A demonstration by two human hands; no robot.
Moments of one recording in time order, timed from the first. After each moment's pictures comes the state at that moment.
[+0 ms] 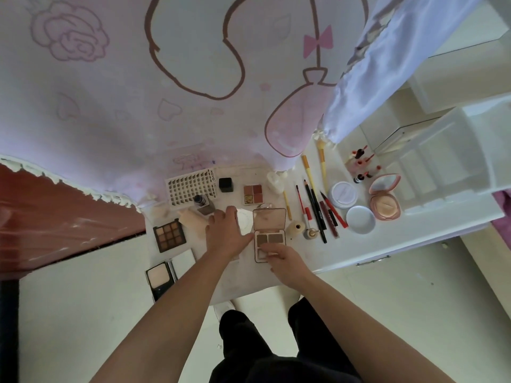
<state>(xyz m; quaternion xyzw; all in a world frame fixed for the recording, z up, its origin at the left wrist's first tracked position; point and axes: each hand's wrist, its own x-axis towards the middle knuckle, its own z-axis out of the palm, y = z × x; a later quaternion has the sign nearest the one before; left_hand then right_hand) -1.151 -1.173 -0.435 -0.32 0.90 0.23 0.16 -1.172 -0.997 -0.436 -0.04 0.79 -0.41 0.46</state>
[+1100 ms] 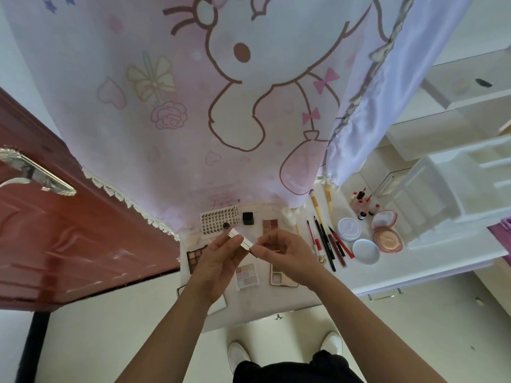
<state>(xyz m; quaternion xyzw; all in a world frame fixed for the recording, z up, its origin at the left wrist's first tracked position) -1.073 -1.178 -0.283 -0.27 0.42 0.87 -0.04 -1.178 -1.012 -0.284 -0.21 0.71 -0.57 0.36</state>
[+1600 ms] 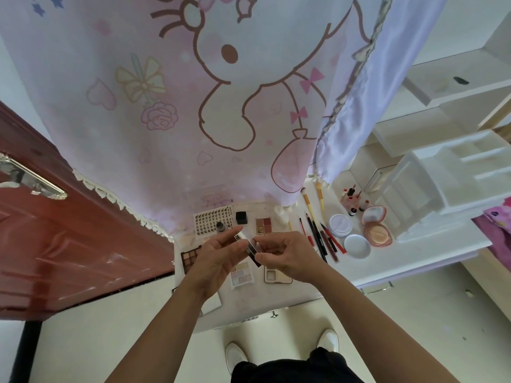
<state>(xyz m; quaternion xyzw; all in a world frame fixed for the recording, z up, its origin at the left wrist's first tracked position) -1.076 -1.169 -0.270 -0.26 0.50 0.83 0.00 -1.177 -0.993 -0.264 -0.27 0.69 -0.56 0.36</state>
